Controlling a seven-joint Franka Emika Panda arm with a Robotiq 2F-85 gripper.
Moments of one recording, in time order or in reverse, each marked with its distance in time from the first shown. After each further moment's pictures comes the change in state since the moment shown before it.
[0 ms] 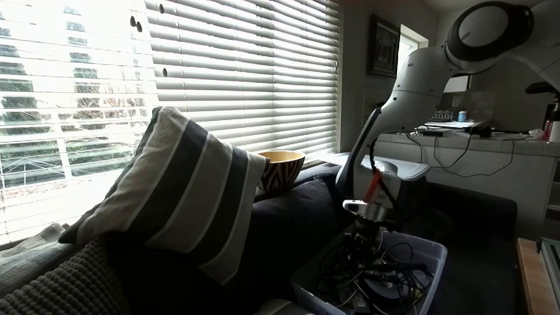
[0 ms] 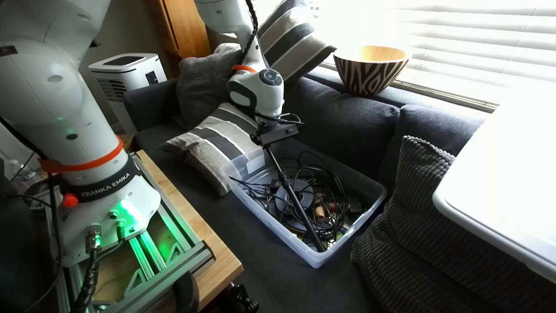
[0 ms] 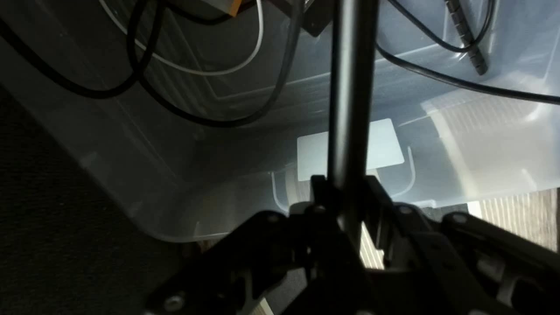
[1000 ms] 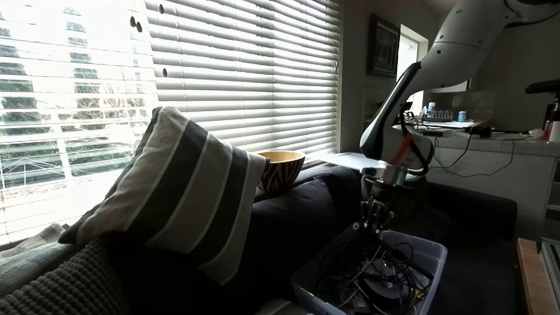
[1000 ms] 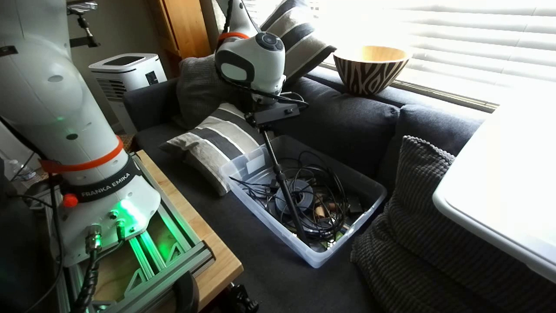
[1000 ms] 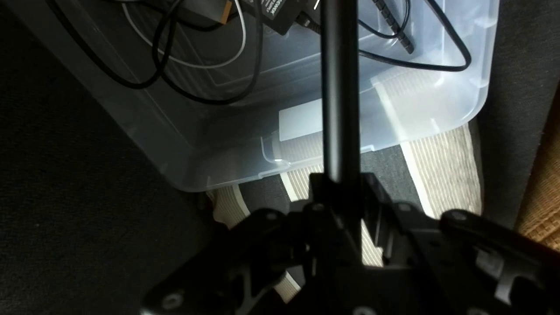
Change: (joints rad) arm 0.002 -0.383 -0.119 -0.266 -0.184 -0.178 0.209
